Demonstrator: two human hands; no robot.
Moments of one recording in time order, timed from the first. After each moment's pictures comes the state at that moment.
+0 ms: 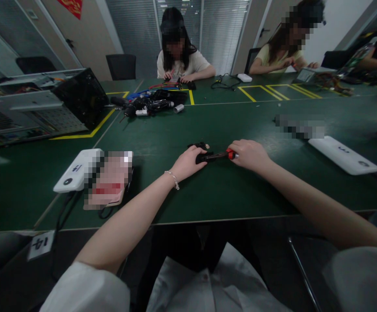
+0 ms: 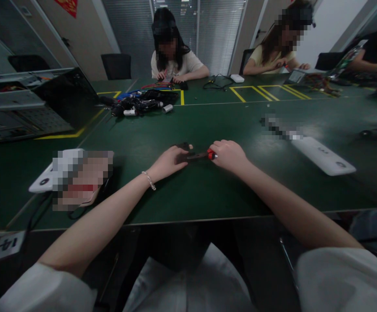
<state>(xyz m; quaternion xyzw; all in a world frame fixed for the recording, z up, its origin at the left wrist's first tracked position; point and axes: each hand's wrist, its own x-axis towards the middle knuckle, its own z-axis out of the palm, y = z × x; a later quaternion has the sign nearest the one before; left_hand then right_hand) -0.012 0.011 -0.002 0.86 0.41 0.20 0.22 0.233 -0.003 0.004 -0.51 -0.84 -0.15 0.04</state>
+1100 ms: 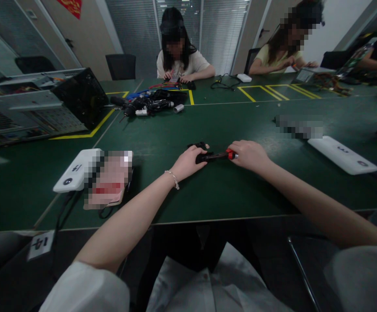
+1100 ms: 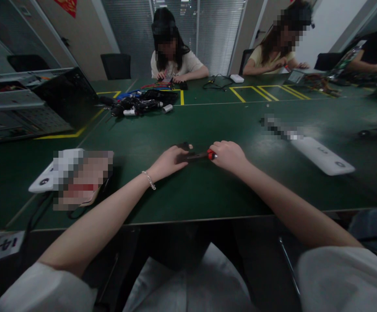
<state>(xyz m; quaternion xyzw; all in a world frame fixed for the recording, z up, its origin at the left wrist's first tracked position) -0.011 0.011 0.000 0.86 0.40 0.20 0.23 0.230 -0.006 0.006 -0.53 -0.83 -0.14 0.03</state>
